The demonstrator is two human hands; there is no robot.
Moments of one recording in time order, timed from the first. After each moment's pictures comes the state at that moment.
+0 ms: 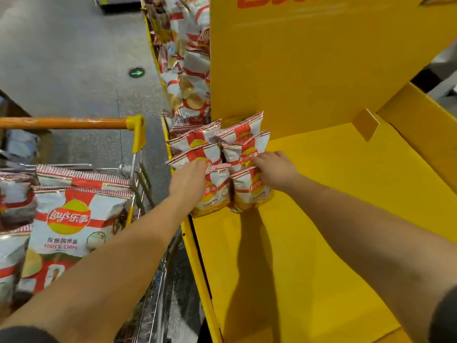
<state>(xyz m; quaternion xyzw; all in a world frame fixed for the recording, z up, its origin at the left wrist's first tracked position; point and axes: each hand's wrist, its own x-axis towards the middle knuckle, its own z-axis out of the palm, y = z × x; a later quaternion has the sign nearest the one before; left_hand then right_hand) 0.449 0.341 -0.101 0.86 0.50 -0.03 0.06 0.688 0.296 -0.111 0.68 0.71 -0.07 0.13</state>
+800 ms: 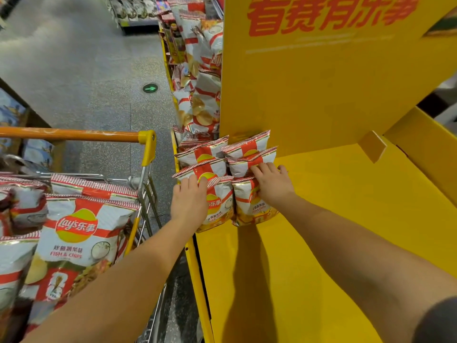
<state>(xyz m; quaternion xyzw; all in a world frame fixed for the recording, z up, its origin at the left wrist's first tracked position) 0.434 0.329 -0.127 0.84 0.53 0.00 -0.04 0.674 0.308 -0.131 0.72 0.69 0.01 0.12</state>
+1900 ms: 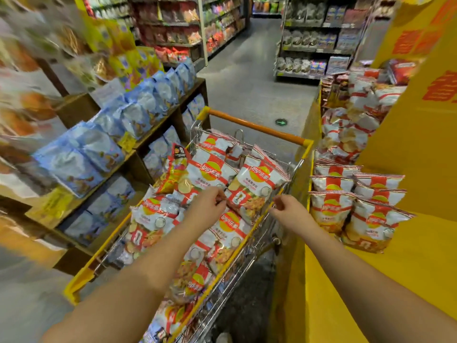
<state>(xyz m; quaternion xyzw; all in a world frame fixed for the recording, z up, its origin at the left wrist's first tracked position) 0.142 0.110 0.010 0.61 0.72 0.24 0.22 0.375 0.159 -0.001 0.60 0.72 -0.32 -0.13</state>
